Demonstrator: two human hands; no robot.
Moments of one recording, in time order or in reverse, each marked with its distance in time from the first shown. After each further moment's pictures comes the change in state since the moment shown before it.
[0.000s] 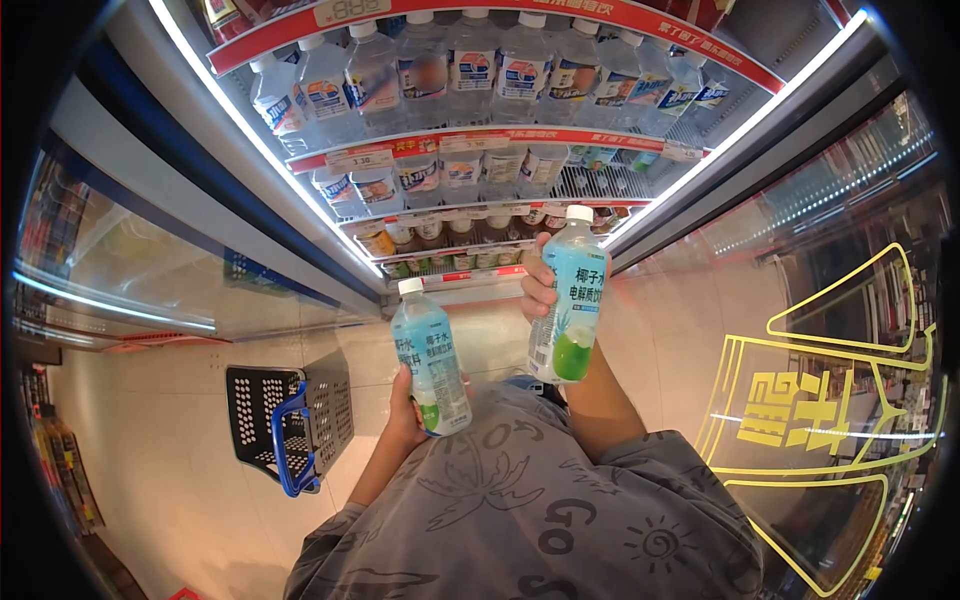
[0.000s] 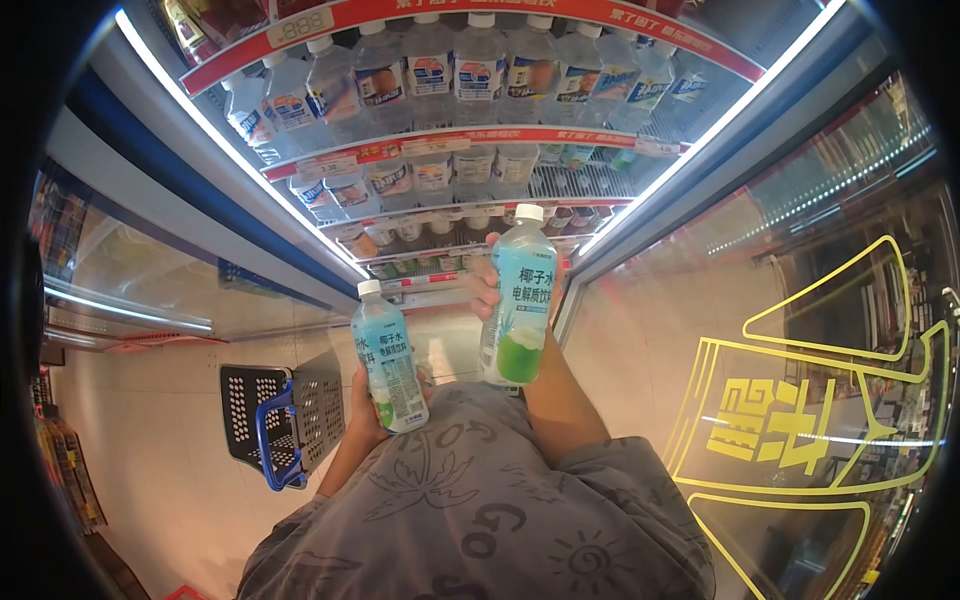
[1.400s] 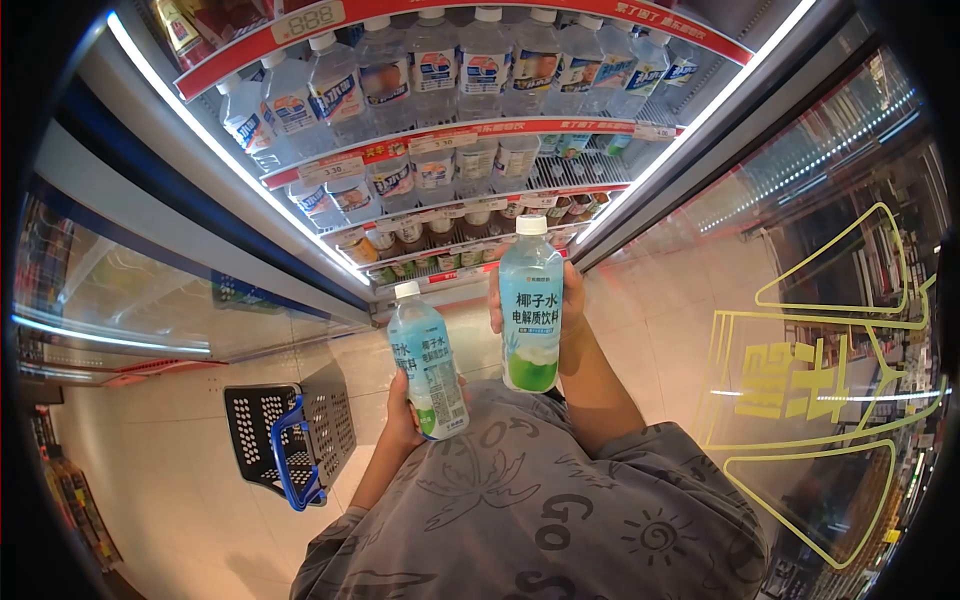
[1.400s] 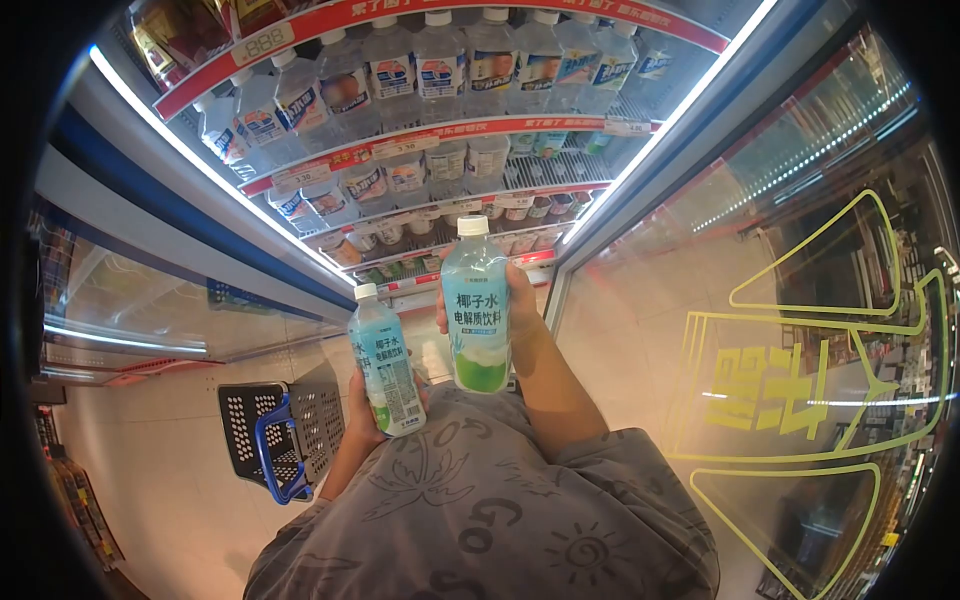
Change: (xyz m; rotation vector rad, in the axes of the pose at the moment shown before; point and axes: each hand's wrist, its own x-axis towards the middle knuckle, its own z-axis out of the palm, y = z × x) left_hand 0.005 -0.005 -0.013 -0.005 -0.177 -0.071; right_hand -0.011 0.009 0.028 -0.638 0.271 0.031
